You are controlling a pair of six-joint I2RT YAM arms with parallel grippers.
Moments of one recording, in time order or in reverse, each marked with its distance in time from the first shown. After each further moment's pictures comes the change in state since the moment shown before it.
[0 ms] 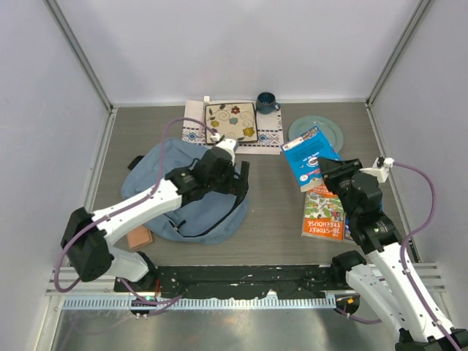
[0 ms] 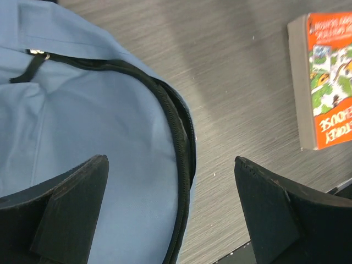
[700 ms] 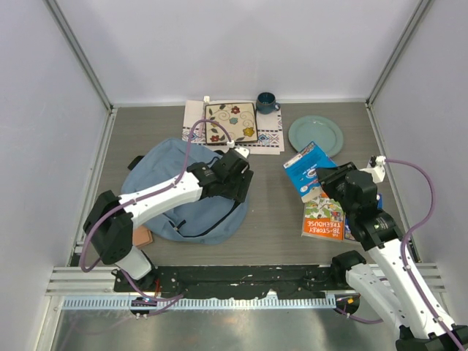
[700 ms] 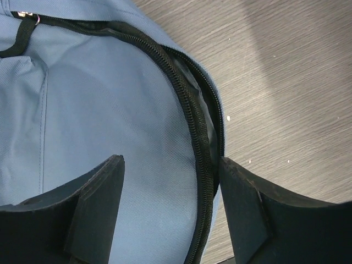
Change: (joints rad) left arm -0.063 0.240 0.148 -0.193 -0.050 0.074; right arm 0.000 0.029 0.064 -0.230 0.005 -0.121
